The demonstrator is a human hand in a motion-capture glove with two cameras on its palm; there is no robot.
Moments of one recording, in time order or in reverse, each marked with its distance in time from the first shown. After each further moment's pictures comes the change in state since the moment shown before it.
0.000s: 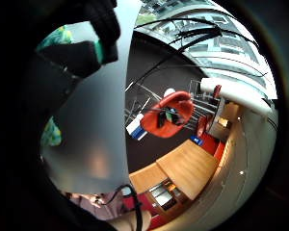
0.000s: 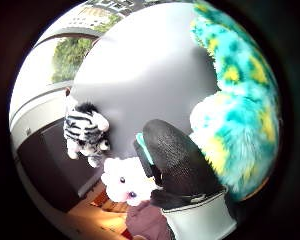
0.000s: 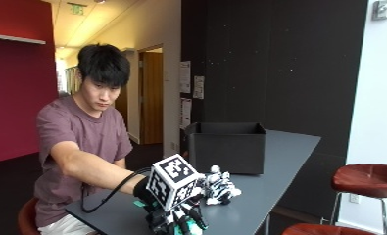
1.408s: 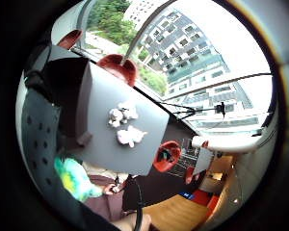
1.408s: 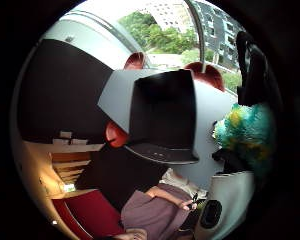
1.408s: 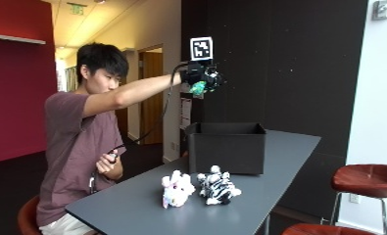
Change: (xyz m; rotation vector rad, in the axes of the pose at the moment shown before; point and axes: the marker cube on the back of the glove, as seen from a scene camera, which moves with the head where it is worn) arm -0.422 0.333 -0.207 0.447 0.052 -0.707
